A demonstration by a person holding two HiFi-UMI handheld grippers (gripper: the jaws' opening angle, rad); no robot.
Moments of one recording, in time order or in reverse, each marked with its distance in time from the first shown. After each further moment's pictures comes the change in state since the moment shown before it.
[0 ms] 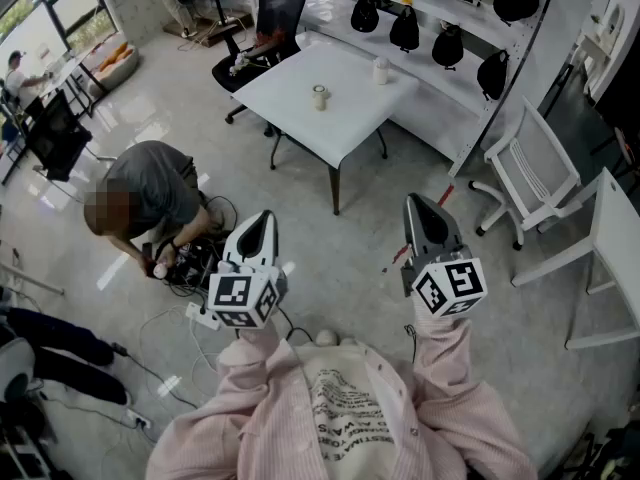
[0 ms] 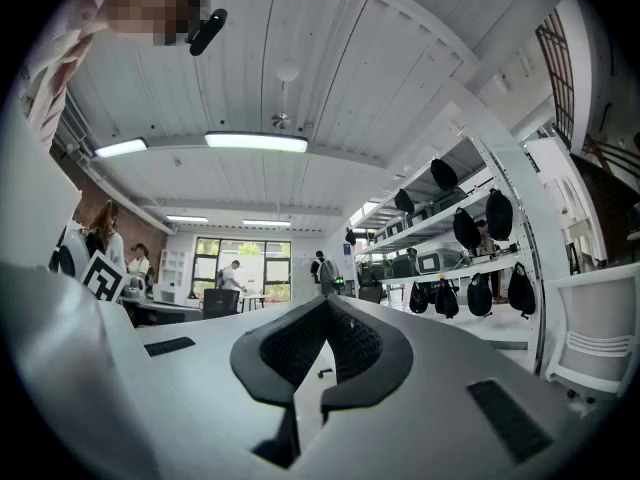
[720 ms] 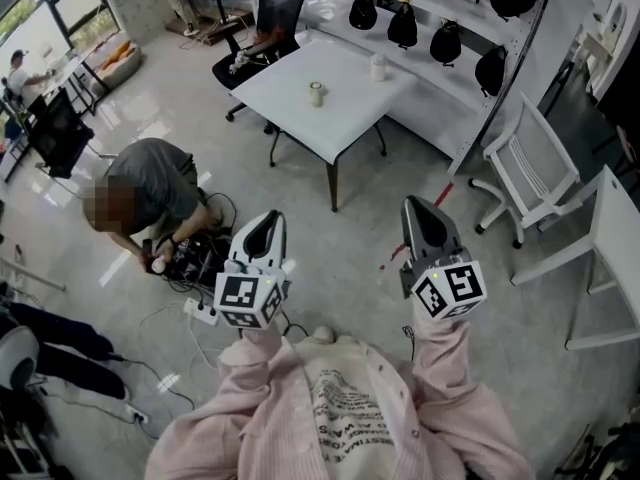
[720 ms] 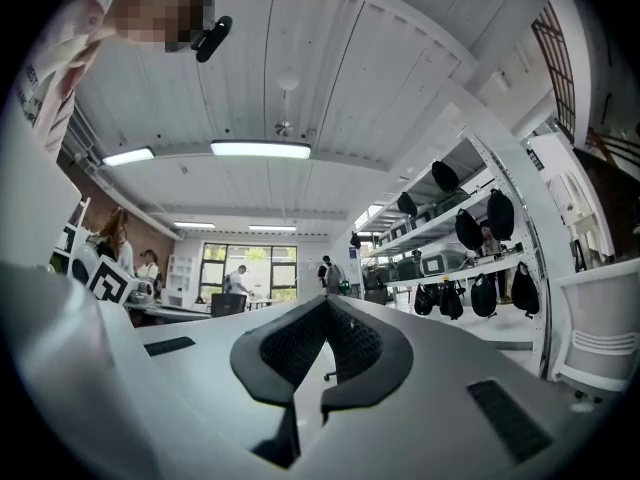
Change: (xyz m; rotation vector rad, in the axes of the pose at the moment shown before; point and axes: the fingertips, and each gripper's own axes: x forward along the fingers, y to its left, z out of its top) left arm 0.001 -0.047 -0.006 0.040 0.002 -0.048; right arm -0.028 -0.013 0.003 0.009 -0.027 0.039
